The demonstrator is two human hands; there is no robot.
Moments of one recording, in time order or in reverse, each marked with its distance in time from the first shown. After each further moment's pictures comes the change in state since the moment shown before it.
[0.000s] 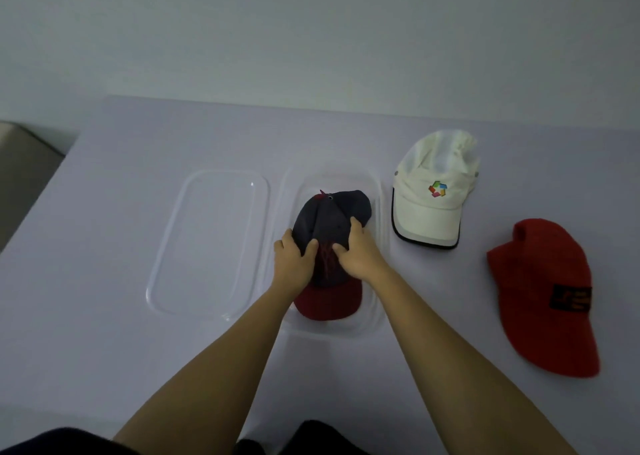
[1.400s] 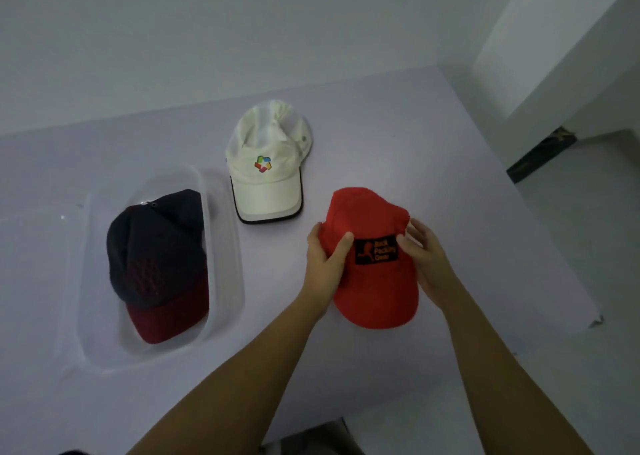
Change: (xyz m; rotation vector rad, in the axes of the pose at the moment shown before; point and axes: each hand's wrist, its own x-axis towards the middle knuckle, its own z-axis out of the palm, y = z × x) left_hand -0.123 0.091 0.244 -0.316 -0.507 0.014; right_hand -0.145 0.289 -0.163 0.985 0.481 0.143
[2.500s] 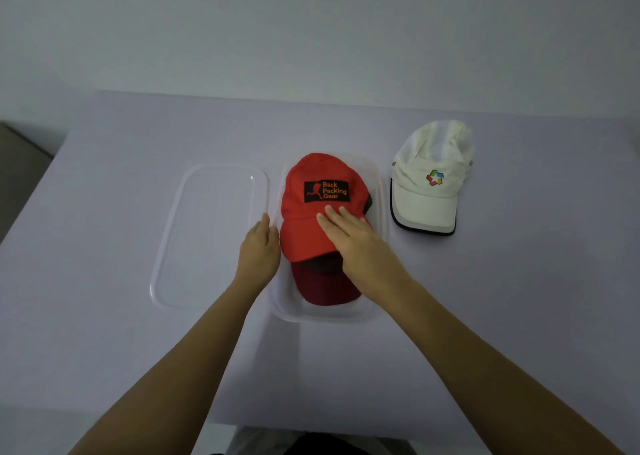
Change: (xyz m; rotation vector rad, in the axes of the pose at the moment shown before) left_hand -0.068 0.020 -0.330 0.453 0.535 0.121; right_hand -0.086 -0.037 0.350 -1.297 -0.510 -0.922
